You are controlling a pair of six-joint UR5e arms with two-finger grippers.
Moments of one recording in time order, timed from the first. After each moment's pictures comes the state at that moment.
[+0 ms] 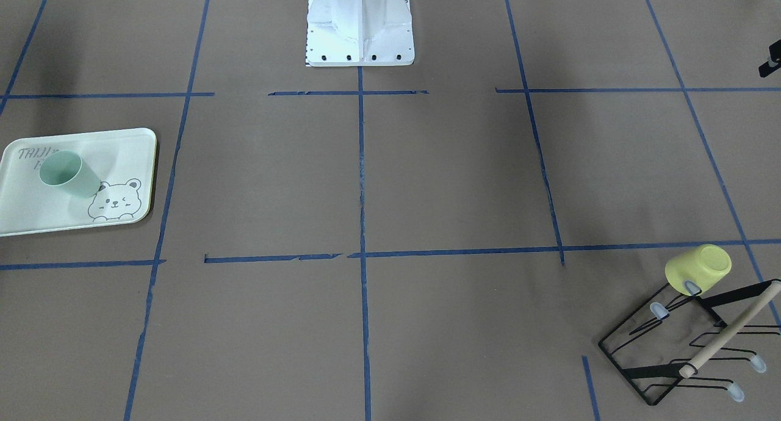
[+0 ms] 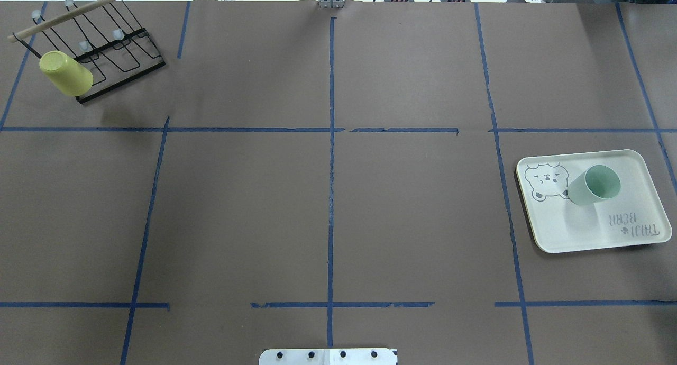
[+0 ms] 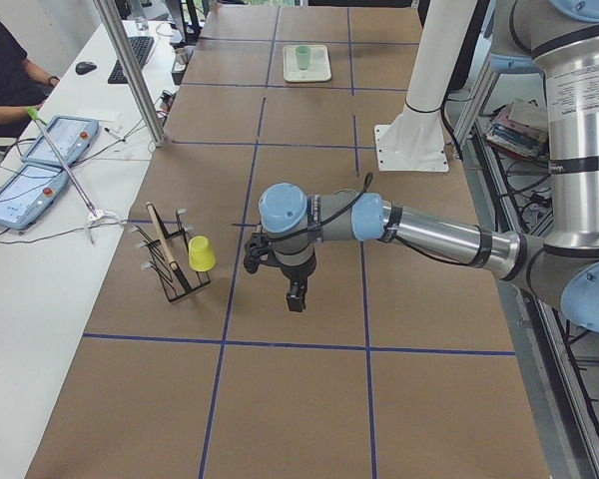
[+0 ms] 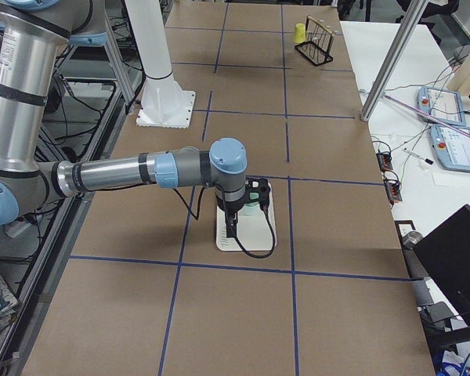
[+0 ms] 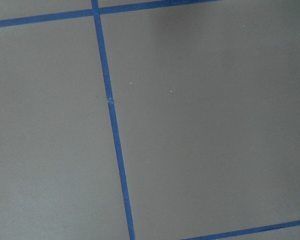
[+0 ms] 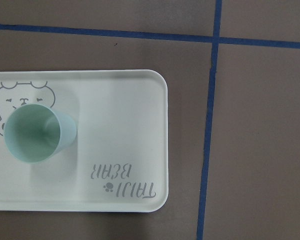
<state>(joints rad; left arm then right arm) -1.51 -1.41 -1.99 -1.24 -2.37 0.16 1.48 -1.85 2.02 -1.62 2.36 0.07</state>
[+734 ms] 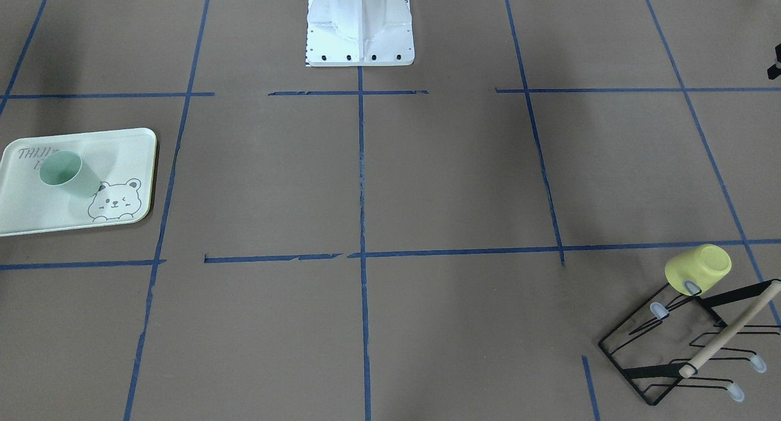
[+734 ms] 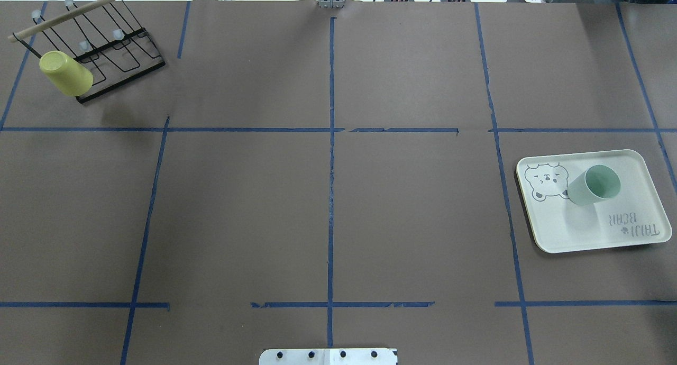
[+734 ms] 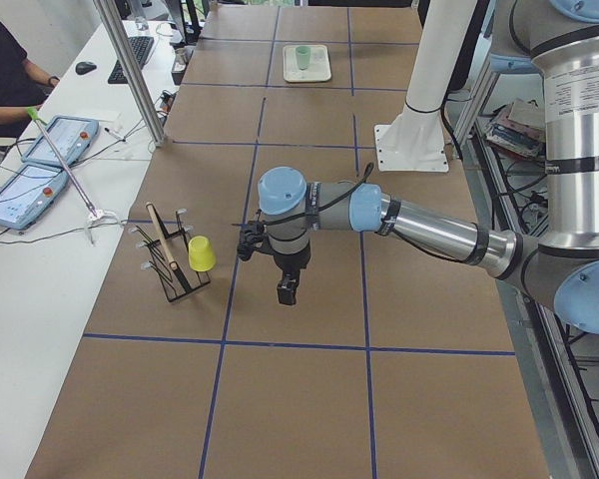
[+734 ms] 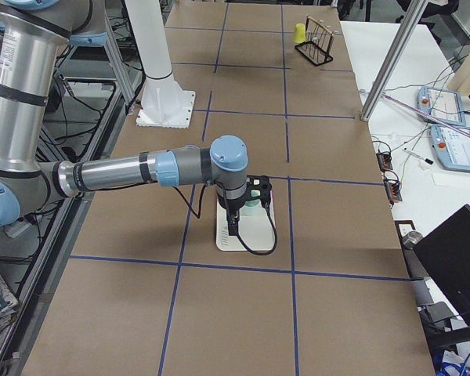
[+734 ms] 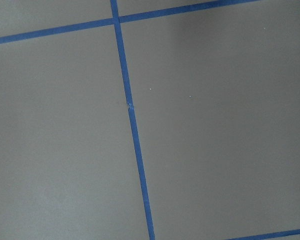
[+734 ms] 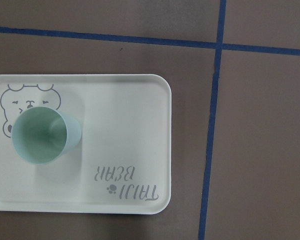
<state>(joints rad) -1.50 -1.40 -2.02 -1.28 -2.34 0.16 1.48 -1.85 2.04 -1.62 2.35 0.07</state>
